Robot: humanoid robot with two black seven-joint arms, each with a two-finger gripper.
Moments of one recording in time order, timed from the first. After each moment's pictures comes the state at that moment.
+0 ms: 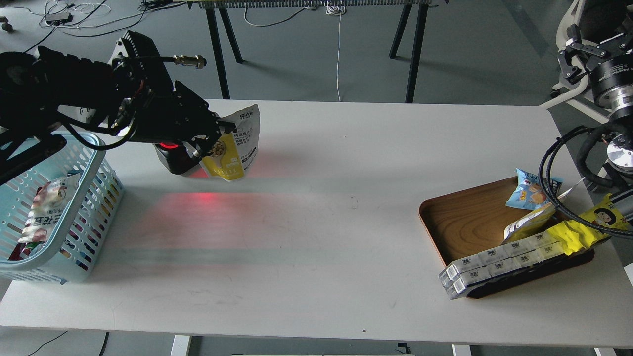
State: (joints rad) left arm -1.13 0.84 -0.38 -1.44 2.18 -0.49 -0.49; right arm 0.91 -0.45 0.65 0.39 0.34 0.49 0.42
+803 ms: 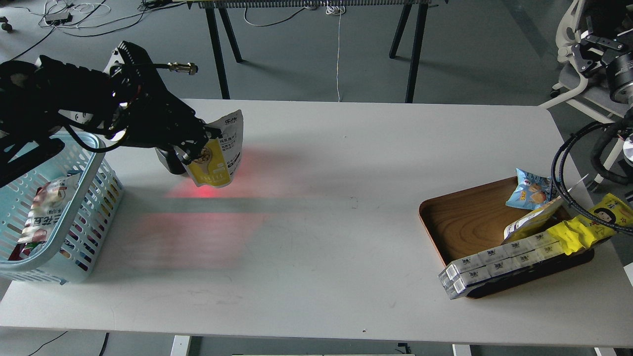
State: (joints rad) left arm -1.13 0.85 -0.35 -1.38 2.18 -0.49 -0.49; right arm 0.91 -0.50 0.65 0.42 0.34 0.49 0.42
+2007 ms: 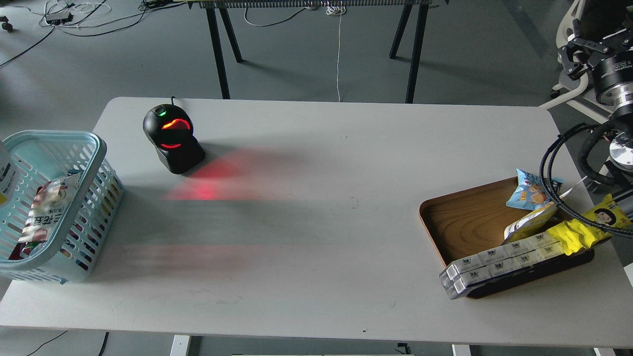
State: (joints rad) left arm -1.10 1.69 -0.03 -1.47 2.18 0.01 -0.49; right arm 0.91 -0.47 0.66 0.42 0.34 0.49 0.42
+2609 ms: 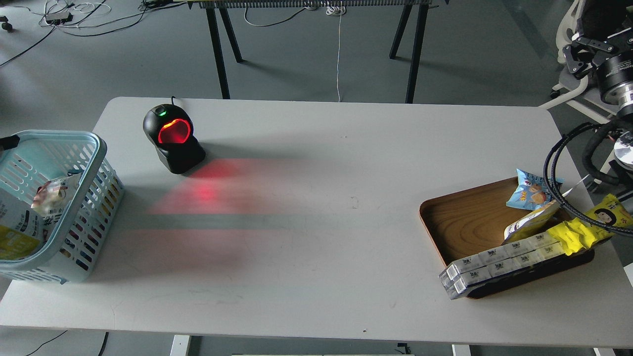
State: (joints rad) left arm -1.12 1.58 -0.02 -1.43 1.78 0.15 -0.49; right arm 0.91 -0.48 0.66 0.42 0.34 0.49 0.42
